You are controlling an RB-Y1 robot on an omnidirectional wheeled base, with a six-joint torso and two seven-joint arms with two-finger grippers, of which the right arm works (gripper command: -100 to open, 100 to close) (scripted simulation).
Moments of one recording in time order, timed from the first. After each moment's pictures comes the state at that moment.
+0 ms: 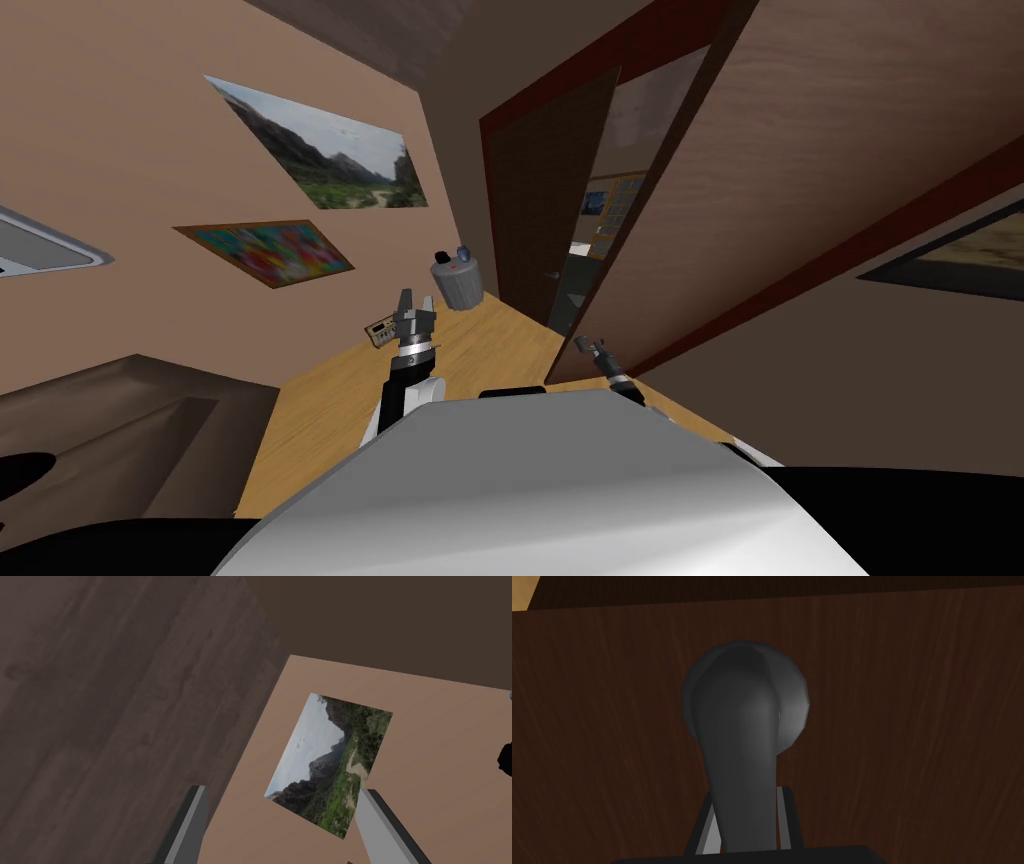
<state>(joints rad) 0.04 -0.45 -0.05 -0.42 0.09 -1.19 -0.47</state>
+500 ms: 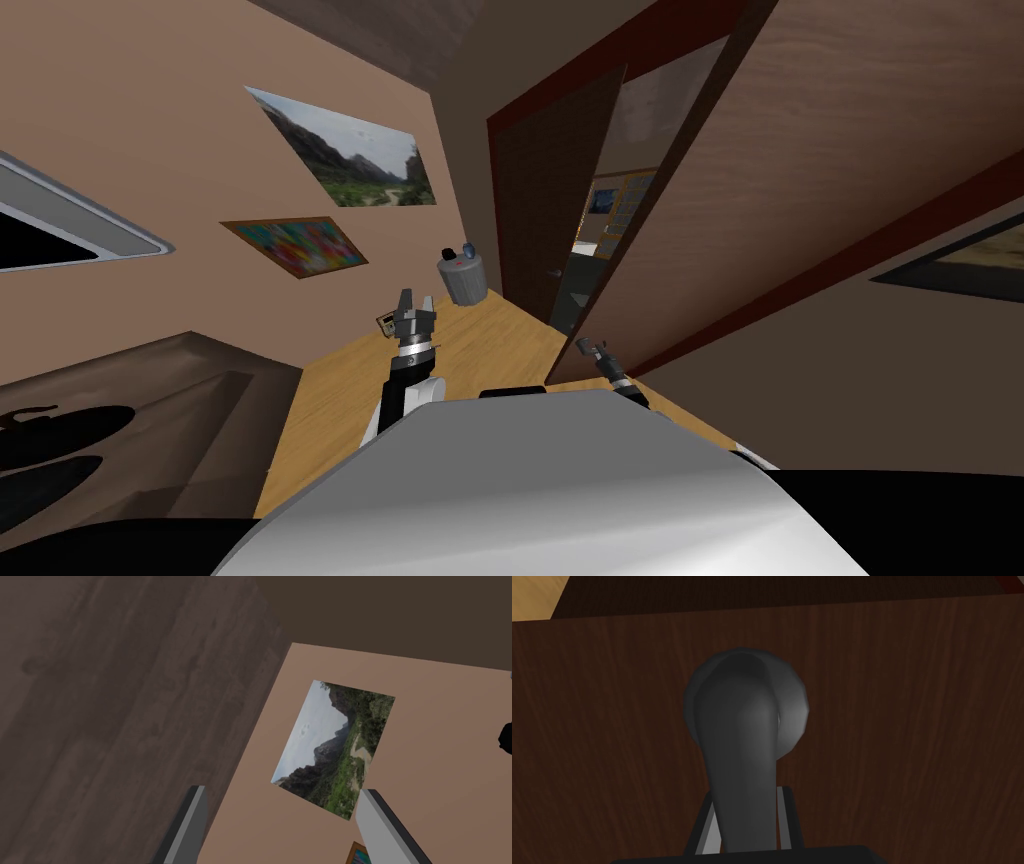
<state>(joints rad) 0.07 -0.46 -0.05 -0.44 0.10 -1.22 -0.49</state>
